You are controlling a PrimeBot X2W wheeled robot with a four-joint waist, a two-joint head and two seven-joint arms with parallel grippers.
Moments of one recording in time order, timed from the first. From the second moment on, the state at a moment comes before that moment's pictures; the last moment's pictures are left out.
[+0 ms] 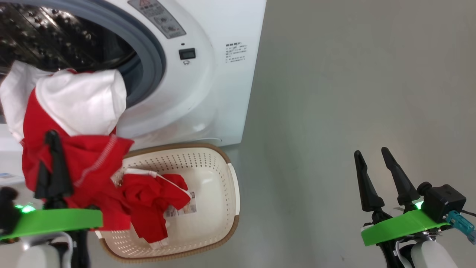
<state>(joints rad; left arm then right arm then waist) -0.28 0.03 0.23 0.16 -0.34 -0.12 -0.26 -0.10 -0.04 0.01 0.20 0.37 0.13 -0.26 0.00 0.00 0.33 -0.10</state>
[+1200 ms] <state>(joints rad) -0.69 0.08 0.01 0.92 -0.31 -0.12 -0.26 -0.28 -0.04 0.05 0.15 0.39 0.13 -0.26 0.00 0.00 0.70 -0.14</state>
